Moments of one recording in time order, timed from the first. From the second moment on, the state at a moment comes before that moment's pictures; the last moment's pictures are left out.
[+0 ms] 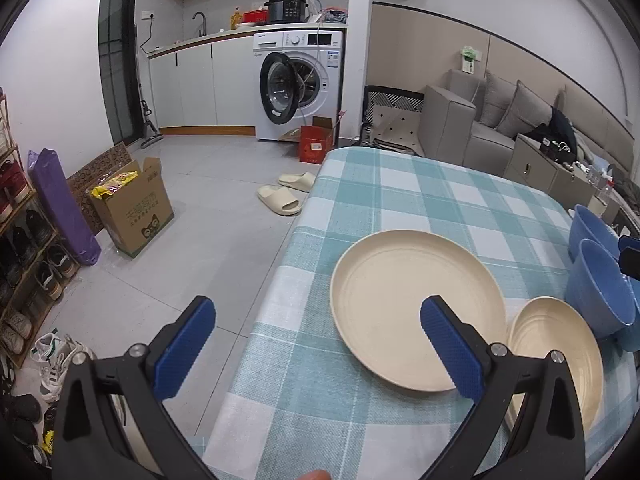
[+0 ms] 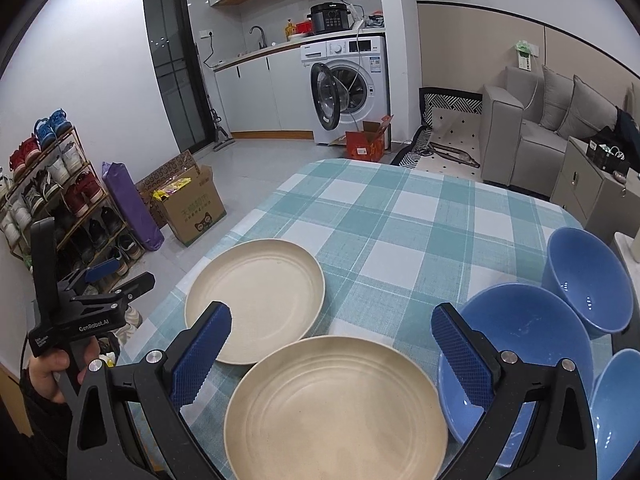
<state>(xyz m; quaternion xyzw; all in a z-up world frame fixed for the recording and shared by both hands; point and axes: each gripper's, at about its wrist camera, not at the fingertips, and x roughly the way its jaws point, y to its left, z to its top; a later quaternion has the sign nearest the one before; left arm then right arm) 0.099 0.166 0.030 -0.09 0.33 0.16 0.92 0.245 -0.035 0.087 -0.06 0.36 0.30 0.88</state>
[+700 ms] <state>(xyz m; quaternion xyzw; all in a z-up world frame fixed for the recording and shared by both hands) 0.128 0.176 -0.015 -0.09 0.39 0.16 0.90 0.299 0.018 0.030 -0.06 0.42 0.29 0.85</state>
